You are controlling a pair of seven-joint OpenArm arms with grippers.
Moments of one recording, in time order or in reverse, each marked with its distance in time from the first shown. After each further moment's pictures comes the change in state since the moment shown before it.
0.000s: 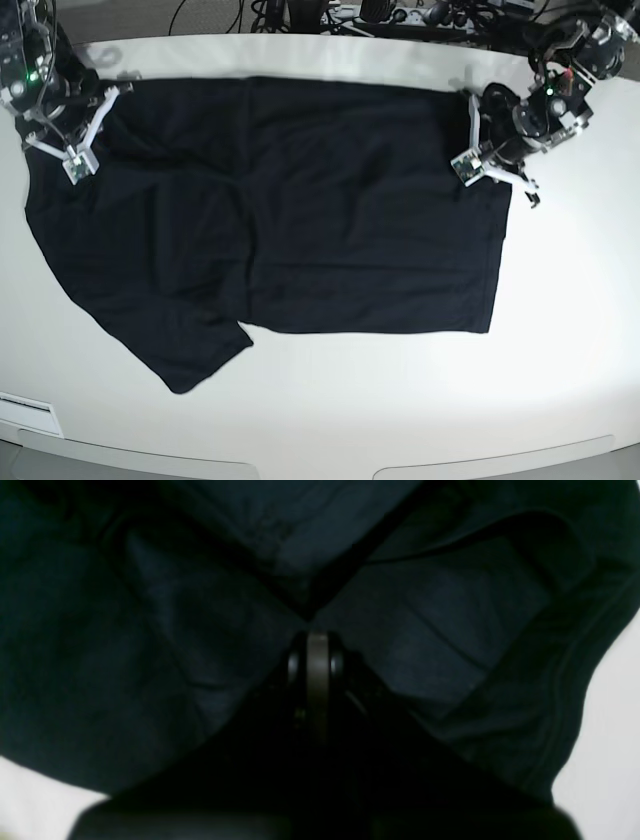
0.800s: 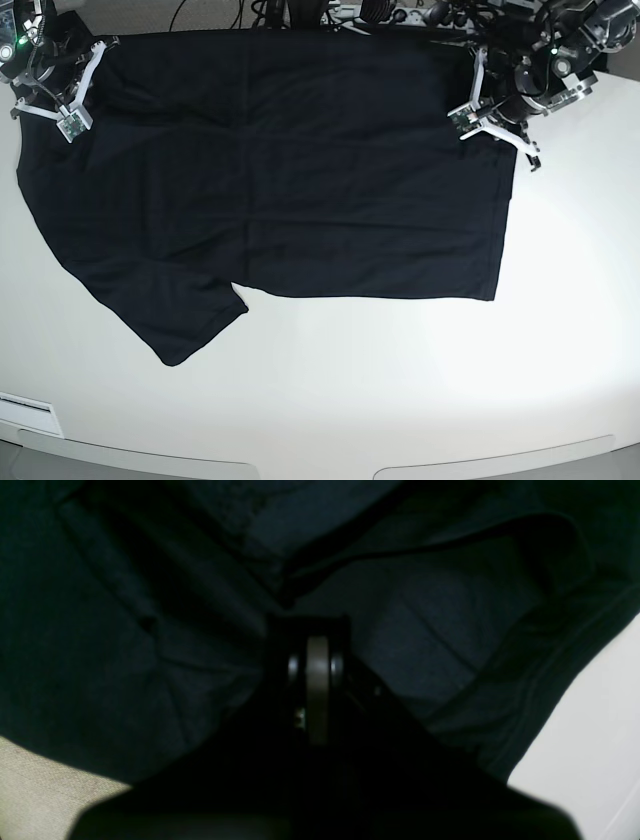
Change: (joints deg) left arm 8.4 -4.2 0.0 9.3 1.9 2.2 8.7; right arm -9.9 -0.3 7.5 4.2 -1.8 0.8 0.0
